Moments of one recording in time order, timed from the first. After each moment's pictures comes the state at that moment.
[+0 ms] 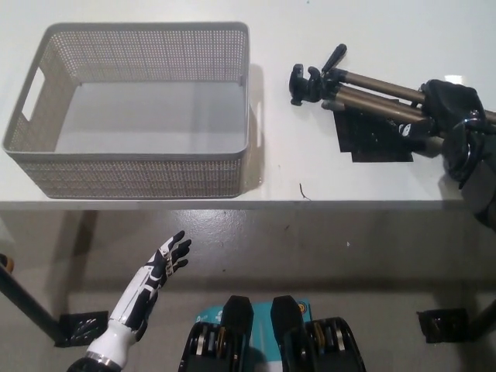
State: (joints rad) left_arm -0.16 0.16 -0.04 0.39 -0.06 -0.40 -0.24; right_arm -1.15 -0.28 0.50 1.43 -0.56 -0.05 -0.18
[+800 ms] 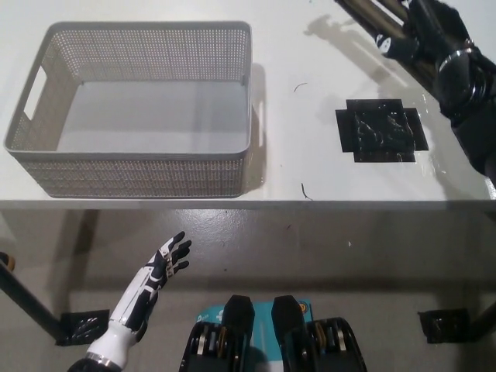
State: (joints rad) left_arm -0.15 0.16 -0.05 0.39 -0.06 -0.40 -0.24; right_arm -1.28 -0.28 0.34 1.34 -0.51 -0.18 -0.18
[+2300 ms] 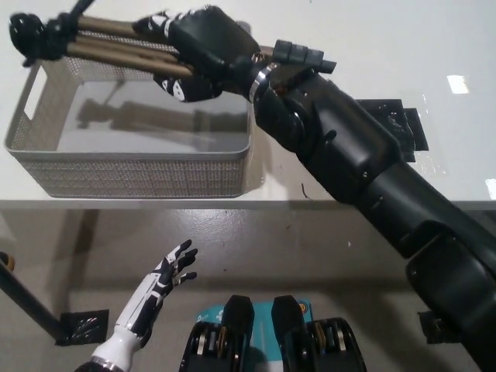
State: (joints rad) left_arm -0.16 0.16 -0.07 0.42 -0.05 -0.40 -0.25; right_arm -1.23 -0.02 0.60 0.82 -0.71 -0.17 -0.01
